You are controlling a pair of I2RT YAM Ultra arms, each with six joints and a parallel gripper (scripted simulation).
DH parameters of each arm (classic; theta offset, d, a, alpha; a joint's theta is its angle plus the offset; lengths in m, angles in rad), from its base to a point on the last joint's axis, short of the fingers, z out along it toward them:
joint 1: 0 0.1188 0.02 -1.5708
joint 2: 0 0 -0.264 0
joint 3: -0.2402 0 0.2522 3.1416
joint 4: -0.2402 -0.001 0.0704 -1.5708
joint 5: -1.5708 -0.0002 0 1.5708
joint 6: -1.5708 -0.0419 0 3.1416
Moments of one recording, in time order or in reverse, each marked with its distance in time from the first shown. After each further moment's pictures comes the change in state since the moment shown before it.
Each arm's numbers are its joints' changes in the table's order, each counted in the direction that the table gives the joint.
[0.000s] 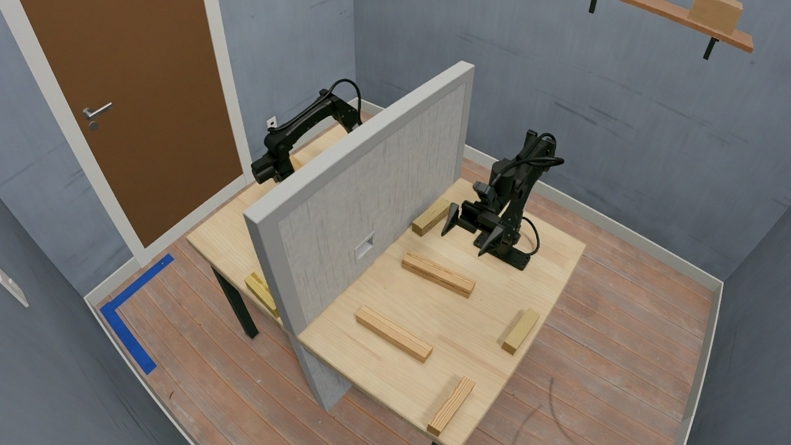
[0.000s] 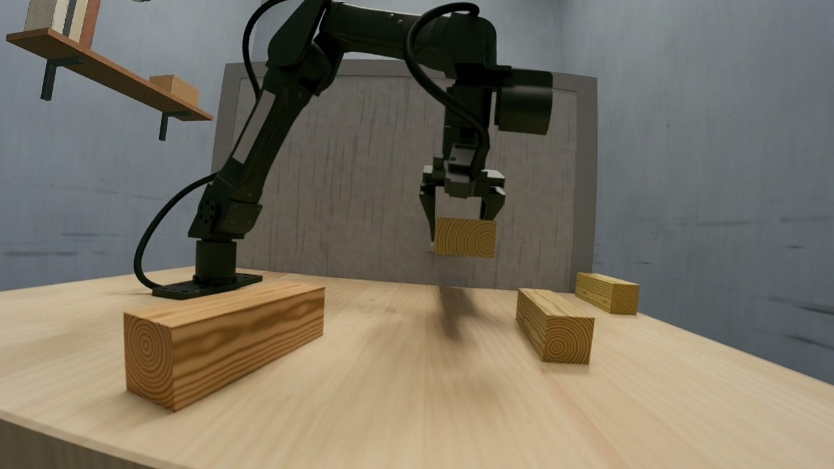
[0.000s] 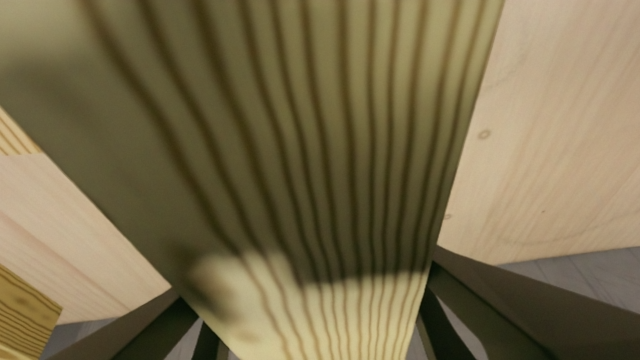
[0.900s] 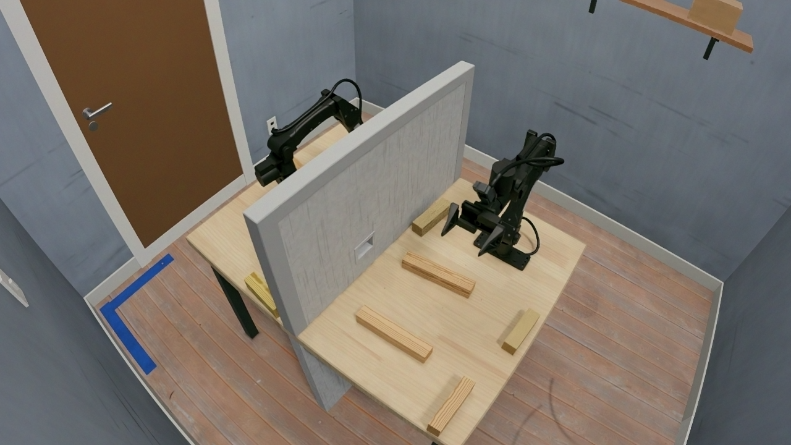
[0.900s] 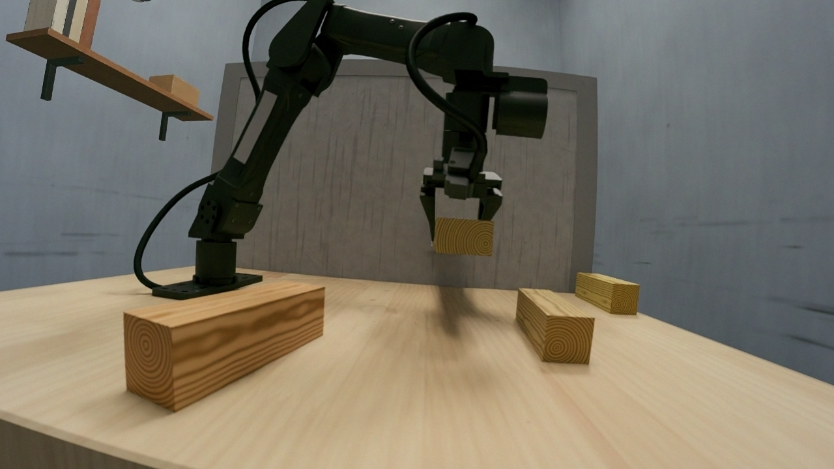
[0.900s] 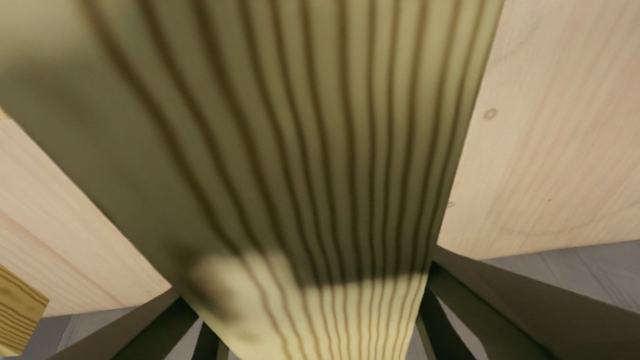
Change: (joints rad) left arm 0.000 0.000 0.000 0.000 0.000 0.000; right arm 0.044 -0.016 0.021 0.019 0.002 -0.040
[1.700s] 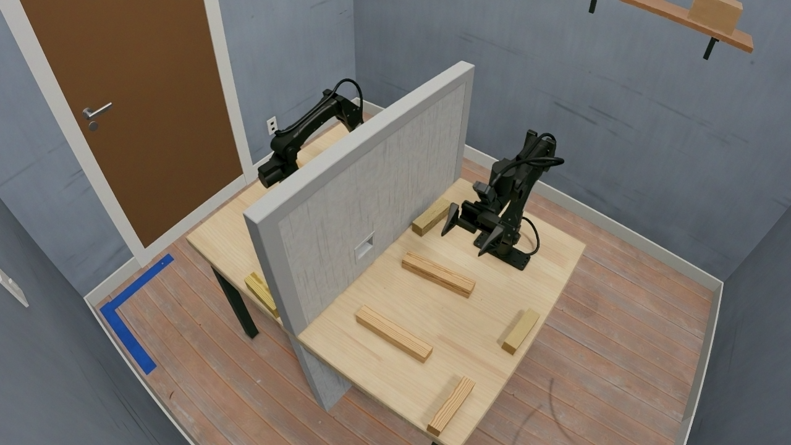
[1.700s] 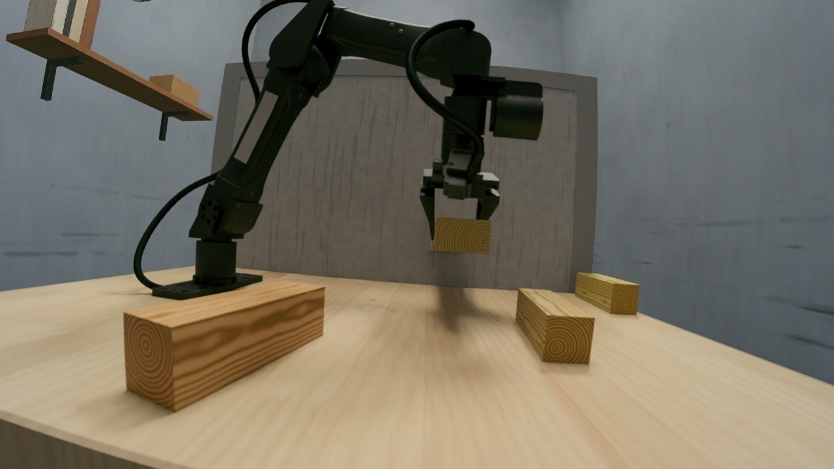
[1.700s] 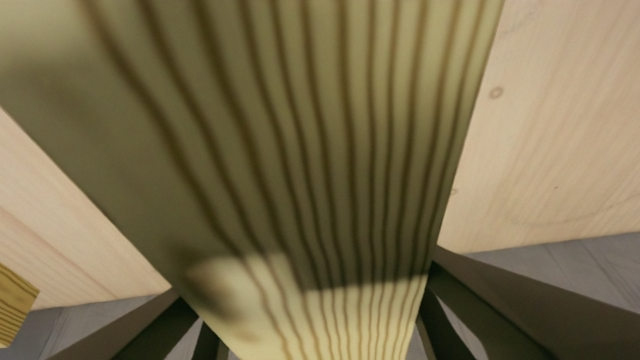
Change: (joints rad) left arm 0.000 0.000 0.000 0.000 0.000 0.000; right arm 0.037 -0.017 0.018 0.018 0.003 -0.040
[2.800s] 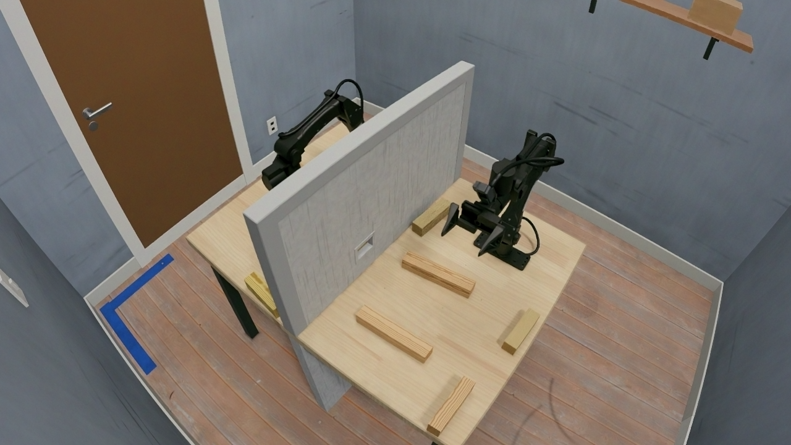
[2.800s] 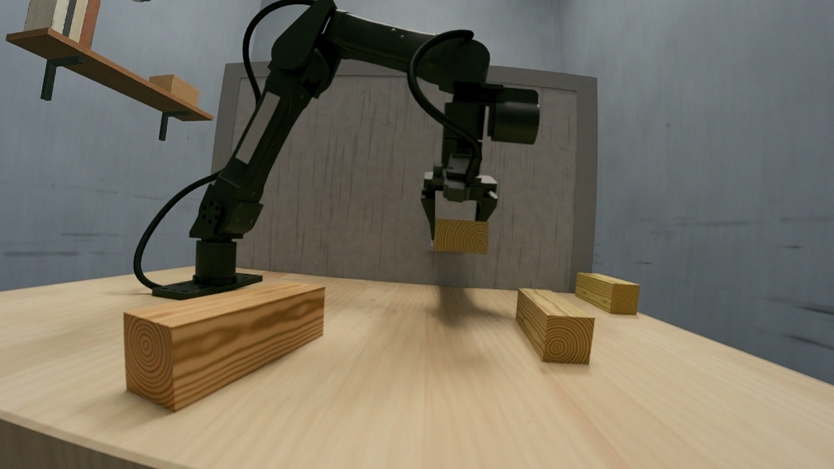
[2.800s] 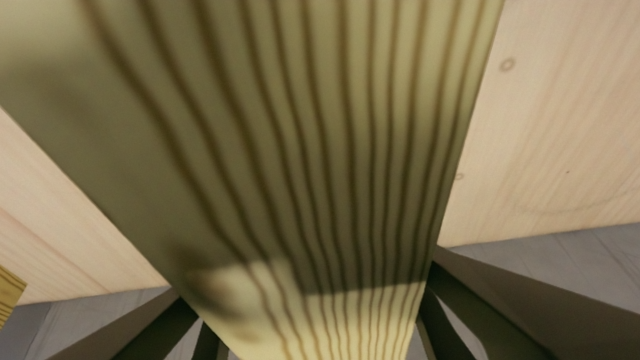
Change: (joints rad) left arm 0.000 0.000 0.000 0.000 0.000 0.000; right arm 0.047 -0.007 0.014 0.024 0.002 -0.055
